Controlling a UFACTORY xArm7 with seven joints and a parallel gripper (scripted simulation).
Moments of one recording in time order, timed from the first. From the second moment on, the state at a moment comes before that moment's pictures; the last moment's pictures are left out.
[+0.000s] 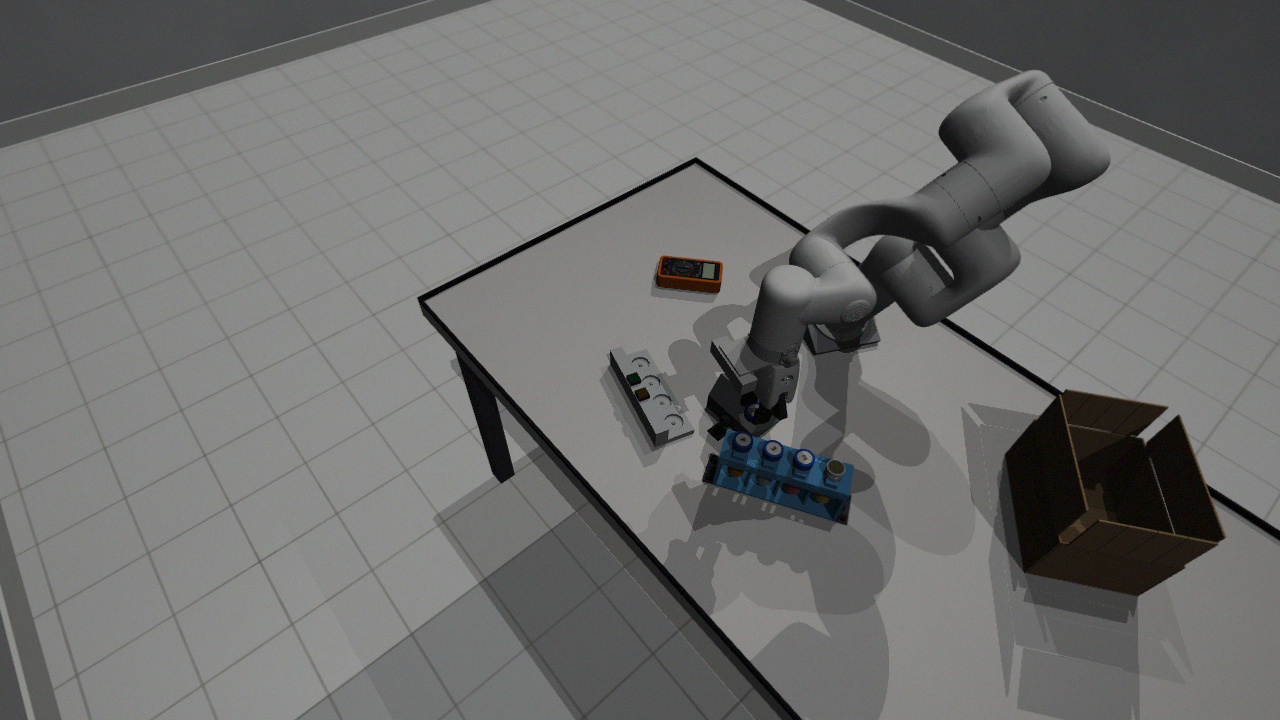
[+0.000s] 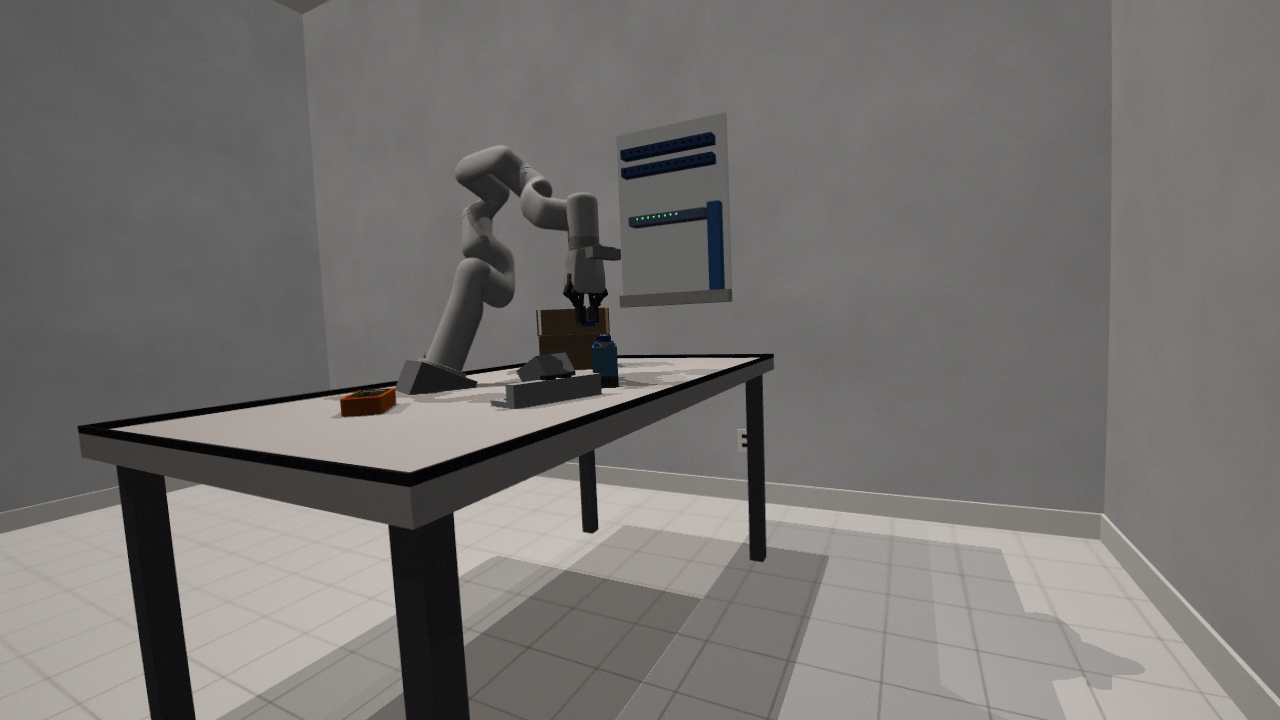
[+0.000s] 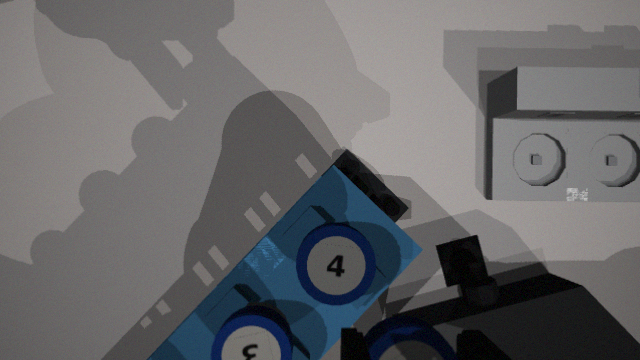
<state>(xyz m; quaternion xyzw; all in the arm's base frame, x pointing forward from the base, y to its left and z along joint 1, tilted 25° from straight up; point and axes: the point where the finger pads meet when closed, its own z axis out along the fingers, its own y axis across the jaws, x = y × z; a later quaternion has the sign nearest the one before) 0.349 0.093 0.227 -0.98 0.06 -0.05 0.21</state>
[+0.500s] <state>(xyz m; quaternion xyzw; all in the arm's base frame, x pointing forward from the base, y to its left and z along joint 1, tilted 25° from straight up) 0.399 0.004 0.194 -0.98 0.06 -0.05 0.21</state>
